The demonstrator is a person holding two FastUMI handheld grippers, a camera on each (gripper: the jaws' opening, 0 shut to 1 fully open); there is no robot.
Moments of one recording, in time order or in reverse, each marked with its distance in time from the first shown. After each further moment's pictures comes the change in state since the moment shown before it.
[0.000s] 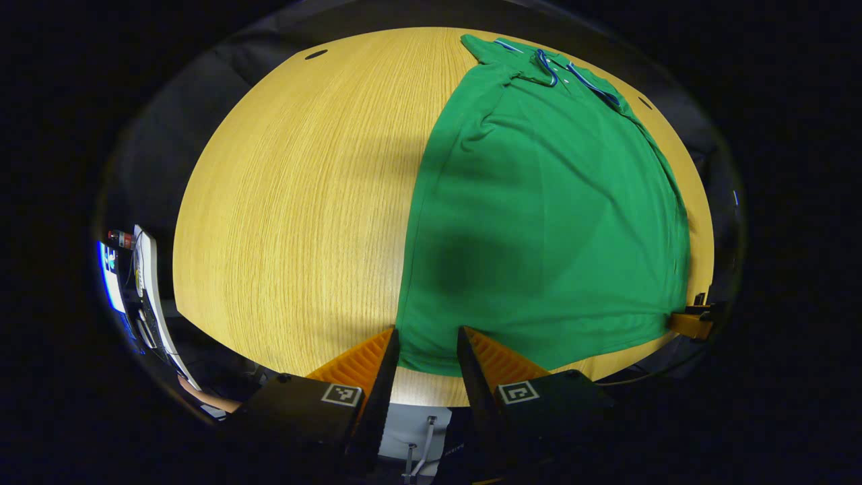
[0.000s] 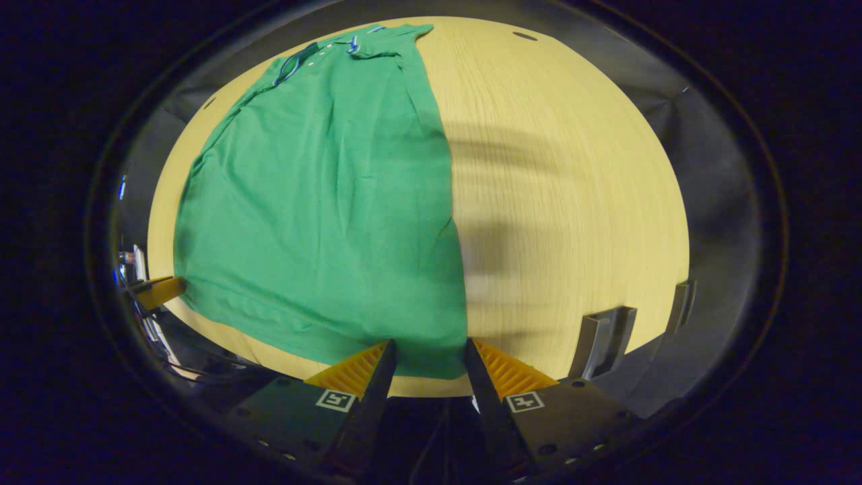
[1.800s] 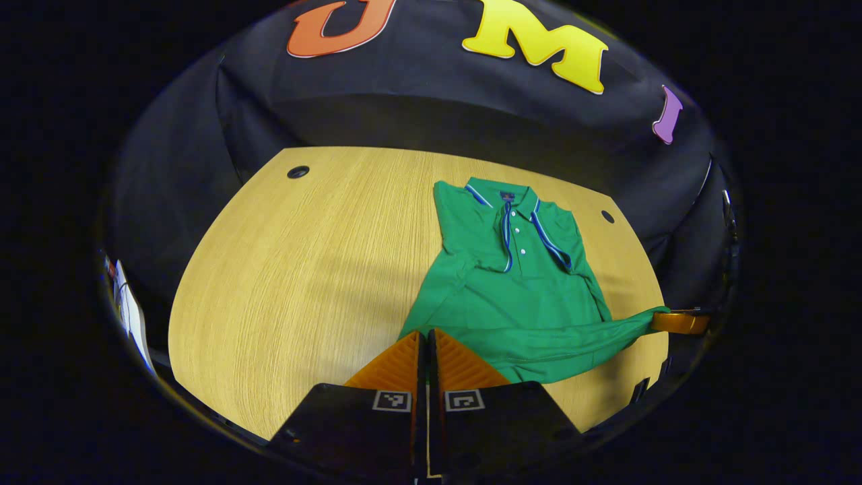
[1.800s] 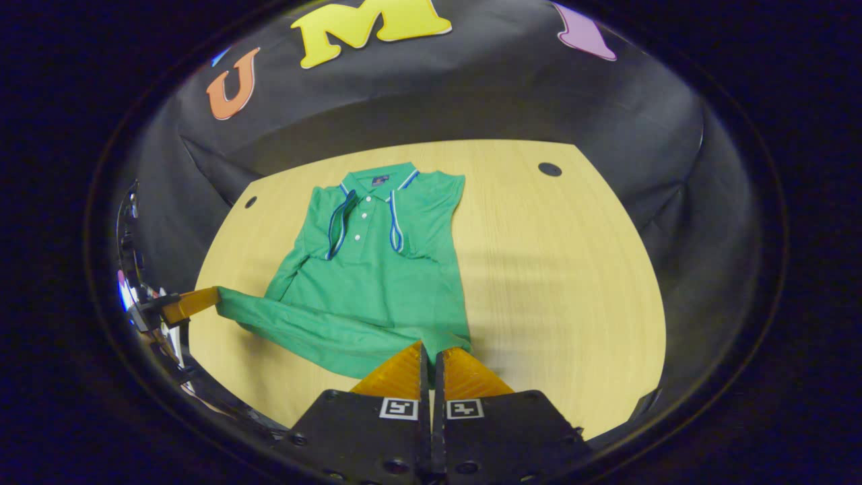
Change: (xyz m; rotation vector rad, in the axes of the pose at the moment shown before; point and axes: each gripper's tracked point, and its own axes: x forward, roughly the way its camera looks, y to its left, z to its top) left arm -0.117 -0.013 0.268 -0.024 -0.567 -0.151; right arm -0.123 0.040 0.218 -0.016 -0.531 0.153
